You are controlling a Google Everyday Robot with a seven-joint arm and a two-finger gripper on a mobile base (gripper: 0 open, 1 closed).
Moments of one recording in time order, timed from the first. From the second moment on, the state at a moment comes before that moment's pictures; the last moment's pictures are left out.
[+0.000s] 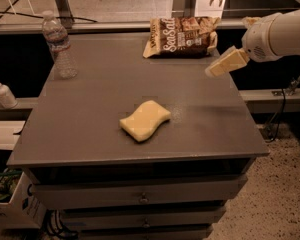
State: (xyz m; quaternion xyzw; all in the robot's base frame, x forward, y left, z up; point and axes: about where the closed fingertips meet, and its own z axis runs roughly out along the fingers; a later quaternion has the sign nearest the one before) arm 0.659 -0.211 0.933 -0.44 0.76 0.01 0.48
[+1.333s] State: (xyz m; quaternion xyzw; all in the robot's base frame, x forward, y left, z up) arm 0.799 -0.204 0.880 -0.26 0.78 0.11 0.56
